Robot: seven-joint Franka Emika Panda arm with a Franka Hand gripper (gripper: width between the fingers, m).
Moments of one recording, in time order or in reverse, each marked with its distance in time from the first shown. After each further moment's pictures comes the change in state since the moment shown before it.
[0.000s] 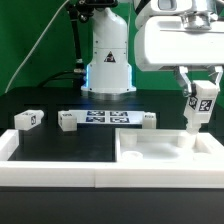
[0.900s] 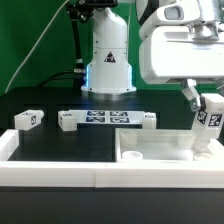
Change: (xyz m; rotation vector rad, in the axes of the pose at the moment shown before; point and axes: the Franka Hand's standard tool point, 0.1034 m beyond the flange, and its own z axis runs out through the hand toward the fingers) arm 0.020 0.003 0.032 0.002 0.033 -0.025
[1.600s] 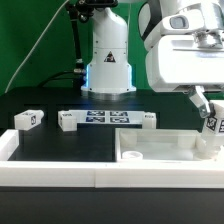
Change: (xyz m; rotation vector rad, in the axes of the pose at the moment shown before) arm 0.005 -0.007 0.008 -0.005 0.100 -0.029
